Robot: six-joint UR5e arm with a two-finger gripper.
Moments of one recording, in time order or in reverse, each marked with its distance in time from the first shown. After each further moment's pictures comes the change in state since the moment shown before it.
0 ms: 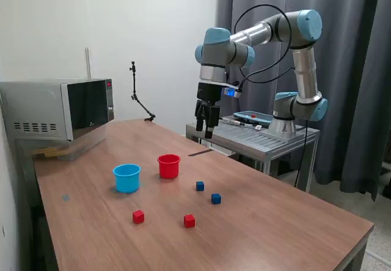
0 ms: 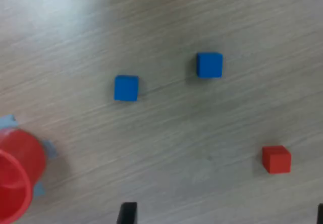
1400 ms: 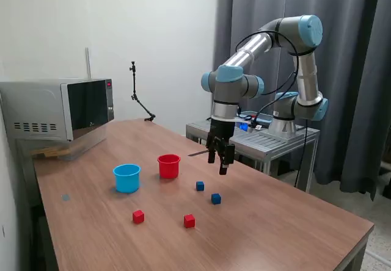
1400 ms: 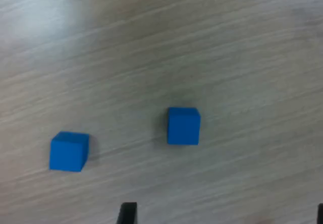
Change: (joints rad) arm 0.079 0.108 0.099 -0.179 -0.008 0.036
